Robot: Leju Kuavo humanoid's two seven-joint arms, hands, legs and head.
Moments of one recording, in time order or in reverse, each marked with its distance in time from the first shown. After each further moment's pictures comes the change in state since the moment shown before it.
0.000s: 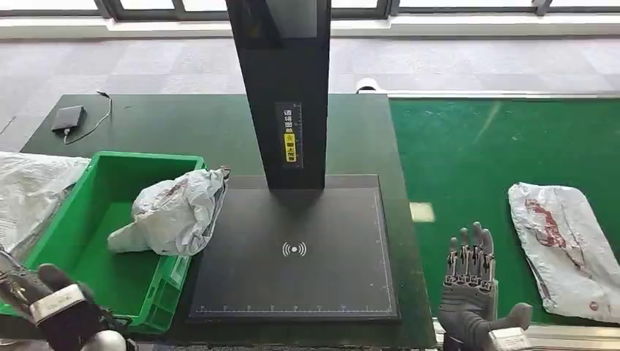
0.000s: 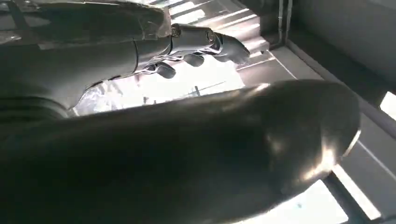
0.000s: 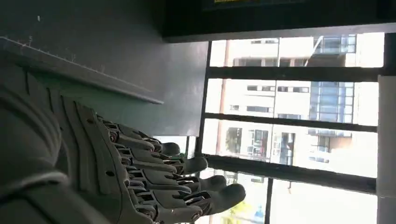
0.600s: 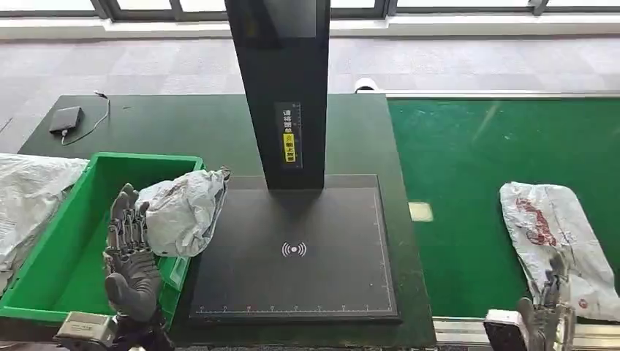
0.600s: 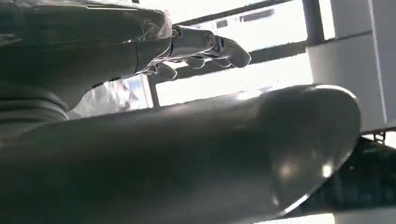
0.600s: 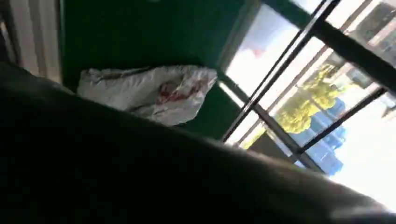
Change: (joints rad) left arm 0.060 0.132 -0.298 0.042 0.232 -0.543 -0.001; right arm -0.020 -0.031 -0.389 -0.035 0.641 -0.329 0.157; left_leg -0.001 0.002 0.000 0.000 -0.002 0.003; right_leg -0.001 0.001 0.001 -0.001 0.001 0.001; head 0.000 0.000
